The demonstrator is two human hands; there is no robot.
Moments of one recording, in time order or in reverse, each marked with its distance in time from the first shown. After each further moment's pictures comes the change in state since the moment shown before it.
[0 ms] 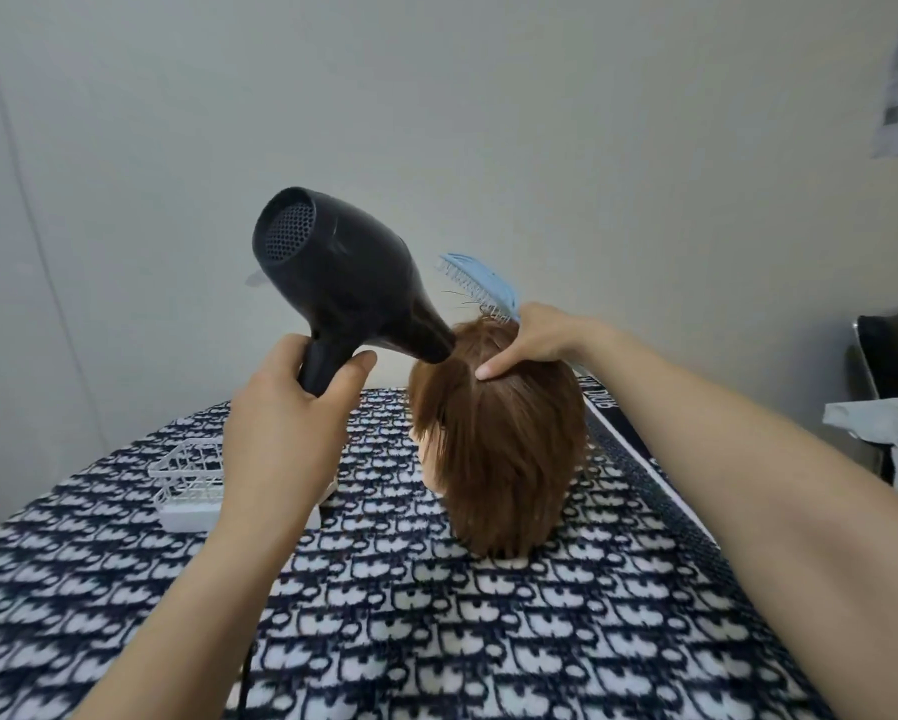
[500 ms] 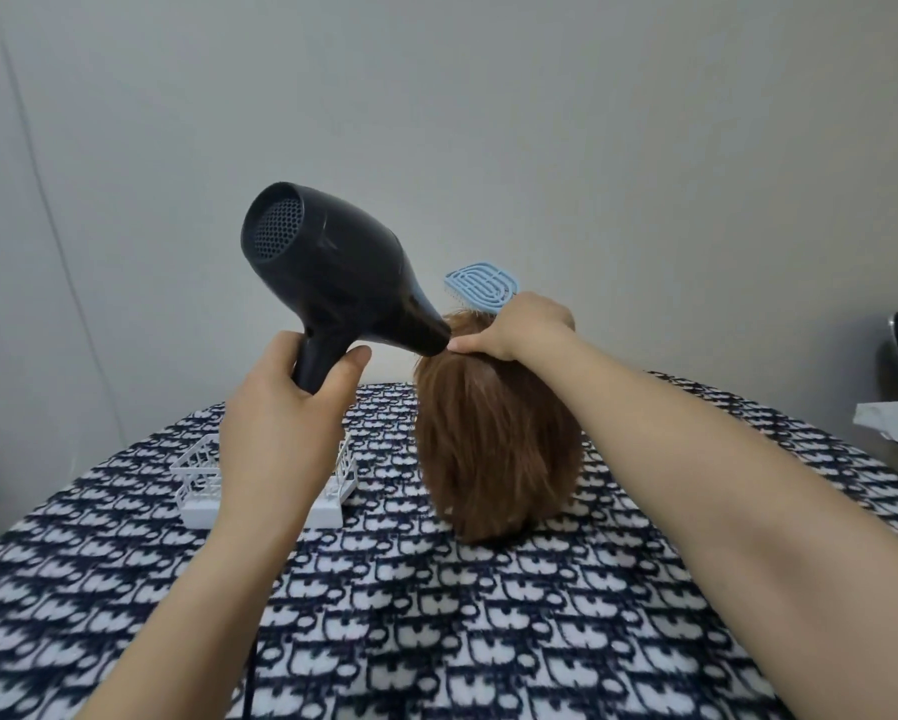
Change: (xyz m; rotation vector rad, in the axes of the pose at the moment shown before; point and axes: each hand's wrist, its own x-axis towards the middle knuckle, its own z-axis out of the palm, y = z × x) left_hand 0.020 -0.020 -0.013 -0.013 0.022 -0.026; right_hand 0.025 -0.060 0.035 -0.400 0.233 0.245
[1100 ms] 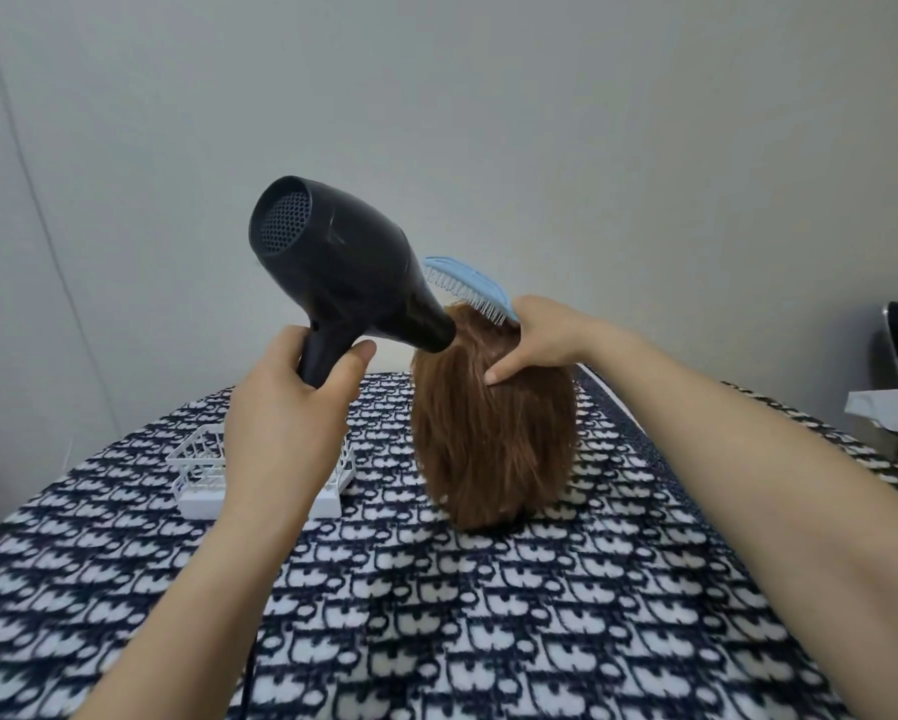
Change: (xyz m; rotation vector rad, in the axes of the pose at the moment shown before) left_hand 0.001 -0.003 0.002 0.008 -0.024 -0.006; right_hand -0.005 0.041 0.002 0.253 -0.143 -0.407
